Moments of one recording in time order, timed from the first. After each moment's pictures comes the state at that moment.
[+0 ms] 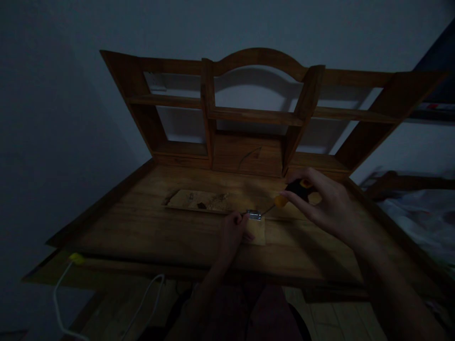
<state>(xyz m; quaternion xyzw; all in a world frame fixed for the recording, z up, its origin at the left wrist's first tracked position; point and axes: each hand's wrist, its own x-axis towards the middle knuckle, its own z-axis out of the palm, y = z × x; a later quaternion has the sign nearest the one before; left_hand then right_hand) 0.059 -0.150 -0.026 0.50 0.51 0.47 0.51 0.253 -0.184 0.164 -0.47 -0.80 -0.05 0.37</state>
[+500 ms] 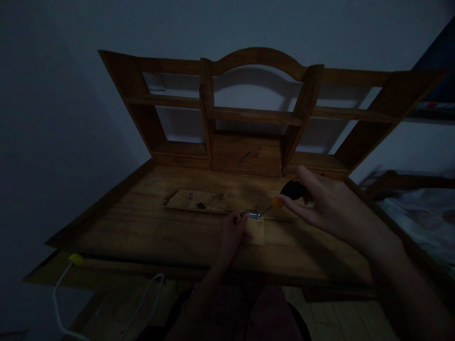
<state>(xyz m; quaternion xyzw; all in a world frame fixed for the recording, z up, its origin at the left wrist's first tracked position) 0.060 -0.152 -0.020 0.49 0.52 0.47 0.53 0.253 -0.193 0.182 -0.49 -0.83 -0.12 0.24</state>
